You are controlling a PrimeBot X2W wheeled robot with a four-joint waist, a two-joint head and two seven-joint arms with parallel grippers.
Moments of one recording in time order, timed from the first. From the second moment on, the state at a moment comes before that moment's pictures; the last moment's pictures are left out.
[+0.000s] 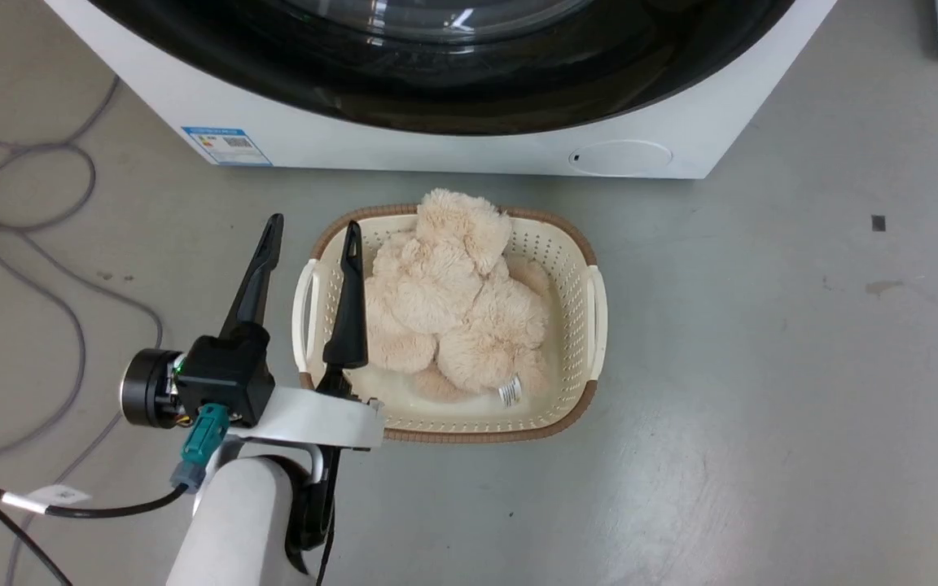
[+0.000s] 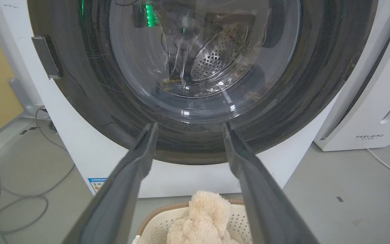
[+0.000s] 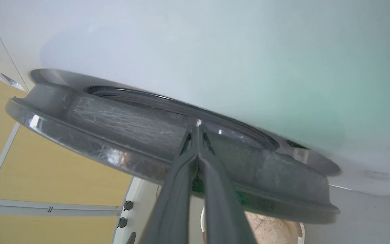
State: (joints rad) left arm -0.30 0.05 -0.16 0.05 -0.11 0.05 -0.25; right arm -1.66 -0.23 0.31 1.10 1.15 0.13 0.69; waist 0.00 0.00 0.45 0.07
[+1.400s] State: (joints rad) left arm -0.18 0.05 -0.15 0.18 -0.09 0.03 -0.26; right arm -1.33 -0.25 0.33 1.00 1.28 0.13 1.05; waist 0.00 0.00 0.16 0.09
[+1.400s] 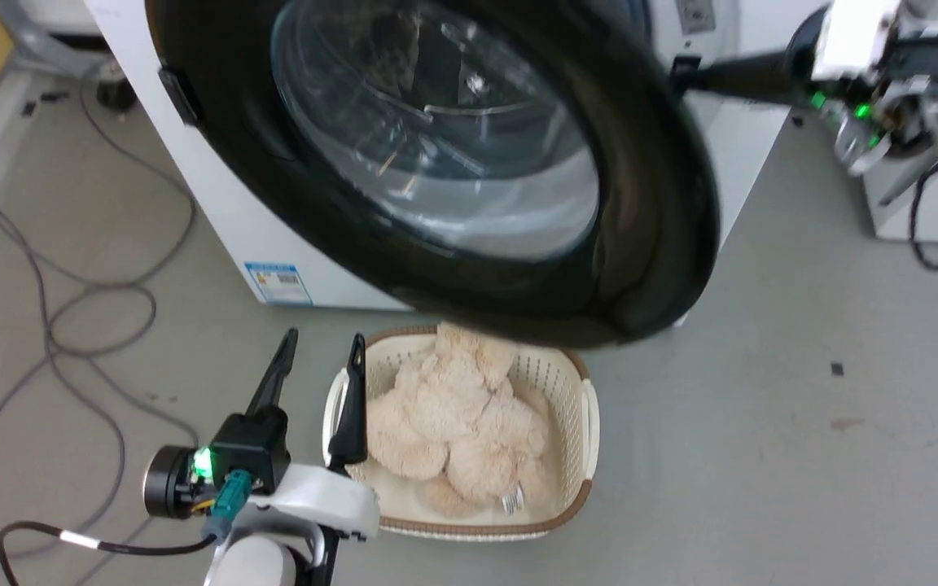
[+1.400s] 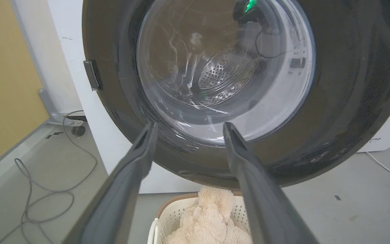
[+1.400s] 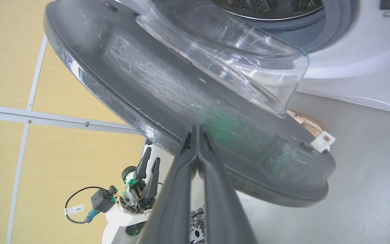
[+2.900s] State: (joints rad) left arm -0.08 0.05 -0.11 0.24 -0.07 0.01 -0.26; right arm -0.68 -0.06 0.28 0.26 1.33 0.13 1.27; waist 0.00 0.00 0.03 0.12
